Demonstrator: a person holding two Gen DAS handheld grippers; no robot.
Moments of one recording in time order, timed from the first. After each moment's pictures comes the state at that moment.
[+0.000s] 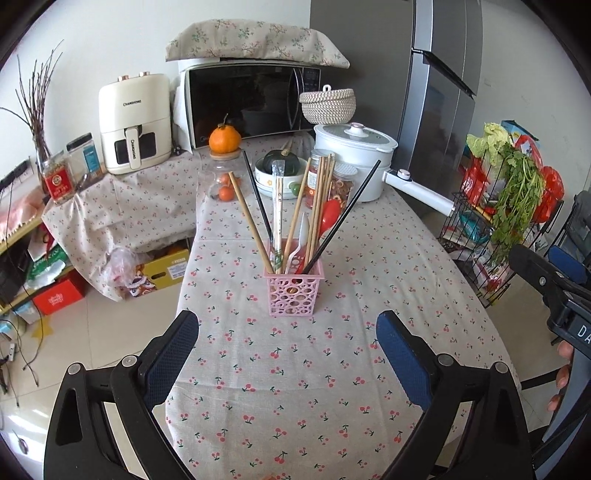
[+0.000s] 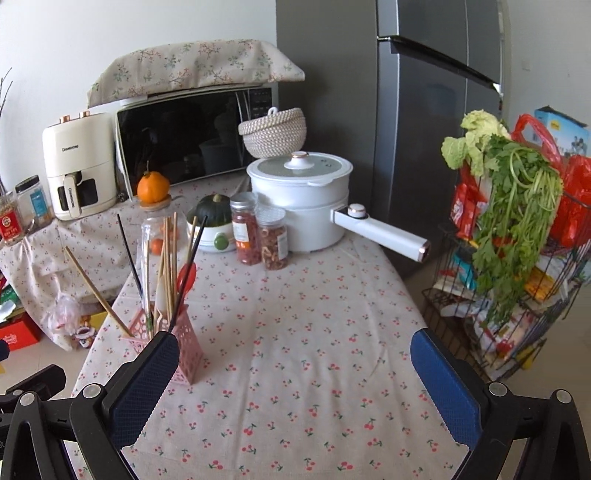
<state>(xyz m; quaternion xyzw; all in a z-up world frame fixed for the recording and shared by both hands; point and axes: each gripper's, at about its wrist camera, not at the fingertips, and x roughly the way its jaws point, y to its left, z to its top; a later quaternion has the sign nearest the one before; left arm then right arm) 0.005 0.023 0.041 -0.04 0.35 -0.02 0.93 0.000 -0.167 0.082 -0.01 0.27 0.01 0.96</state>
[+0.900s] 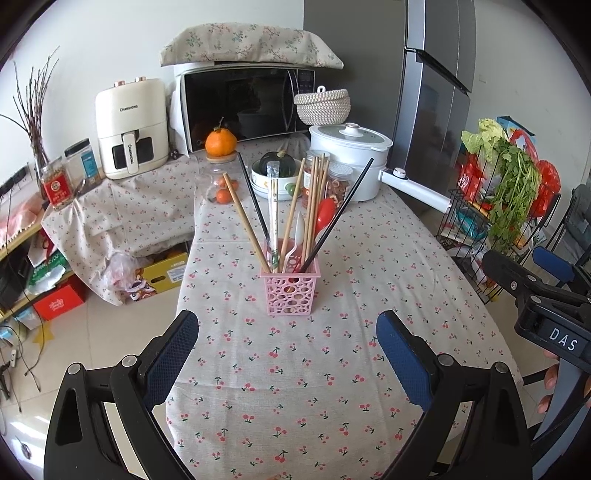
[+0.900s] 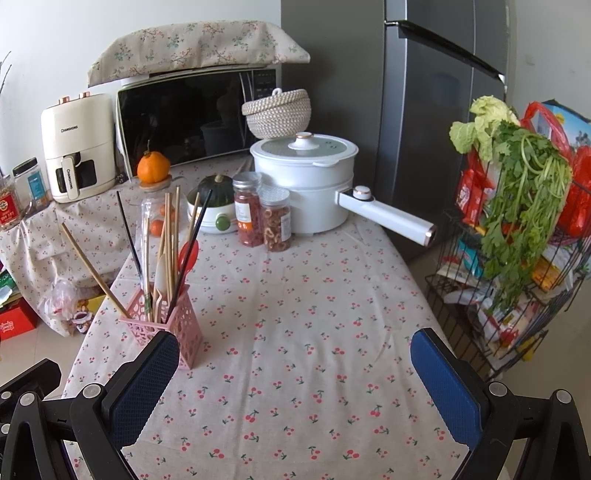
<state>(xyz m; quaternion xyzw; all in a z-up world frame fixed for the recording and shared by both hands) 0.000 0.019 0.041 -0.03 0.35 -0.03 0.94 0.007 -0.157 0.069 -0.02 0.29 0.01 0.96</state>
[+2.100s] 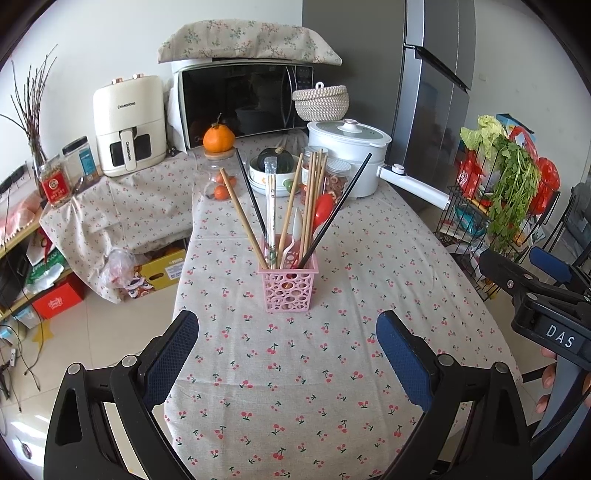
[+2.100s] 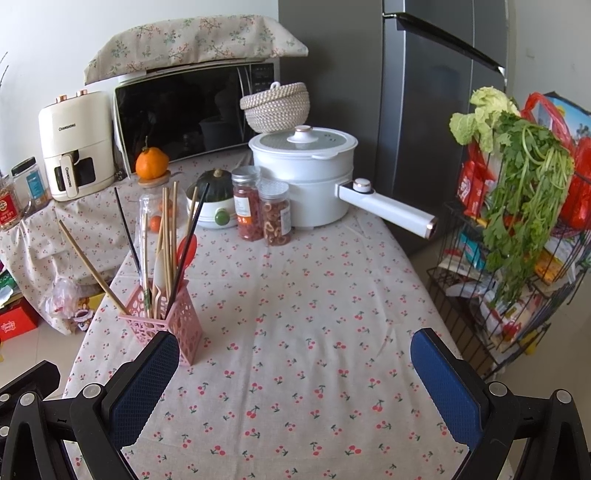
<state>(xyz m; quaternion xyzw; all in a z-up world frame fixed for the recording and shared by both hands) 0.002 0.018 0.038 -0.03 0.35 -0.03 0.93 0.009 -0.159 0.065 -0.01 0.30 0.01 0.95</state>
